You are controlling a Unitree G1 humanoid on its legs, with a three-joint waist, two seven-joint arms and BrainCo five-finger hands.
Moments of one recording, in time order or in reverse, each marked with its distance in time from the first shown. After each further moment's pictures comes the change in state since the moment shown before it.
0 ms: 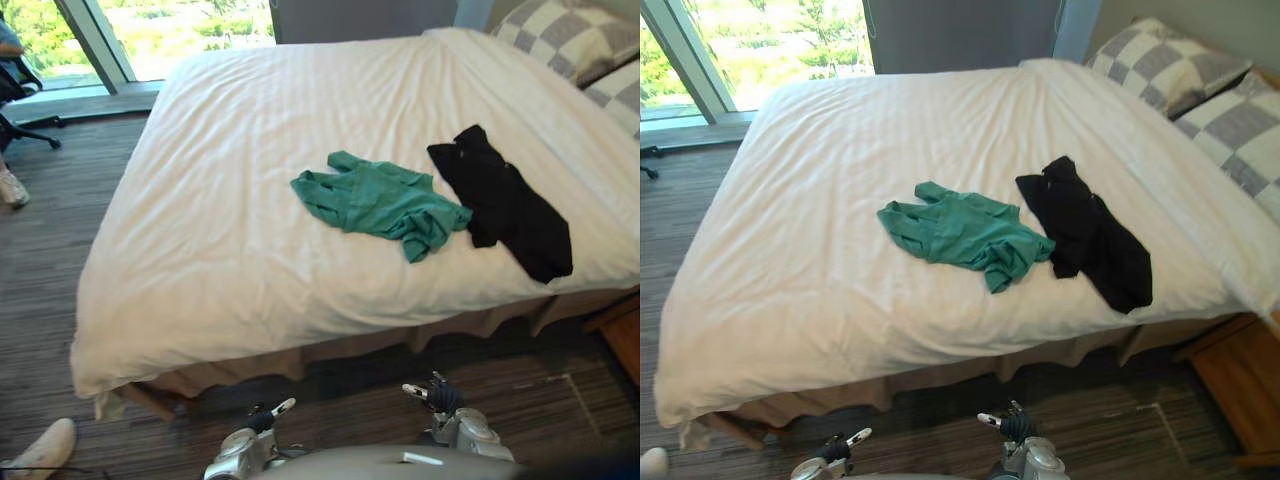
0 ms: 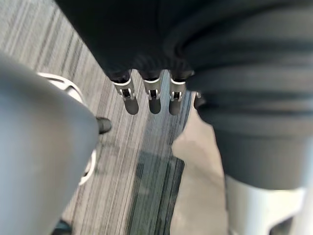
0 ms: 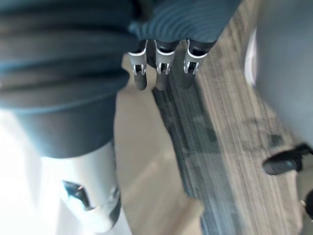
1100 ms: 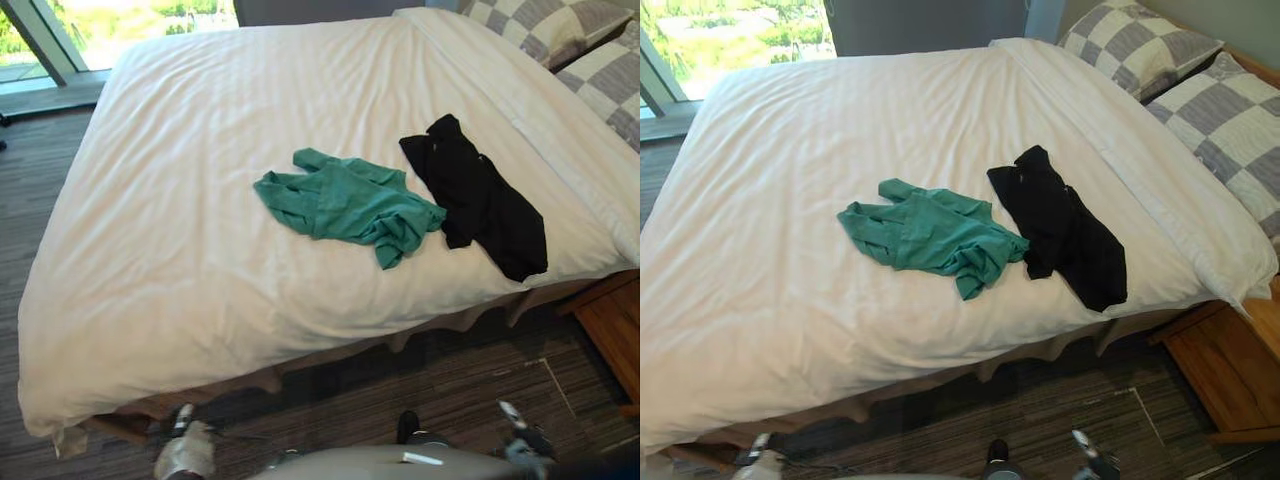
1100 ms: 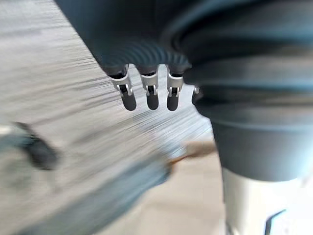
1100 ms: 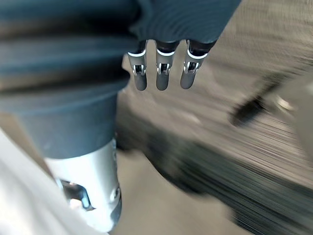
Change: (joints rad) left arm 0.000 0.134 0.472 -0.069 -0.557 -0.100 0.520; right arm 0.159 -0.185 -0.527 -0.039 0.533 -0.063 -0.091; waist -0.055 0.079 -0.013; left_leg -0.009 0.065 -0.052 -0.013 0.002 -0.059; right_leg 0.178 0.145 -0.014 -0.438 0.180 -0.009
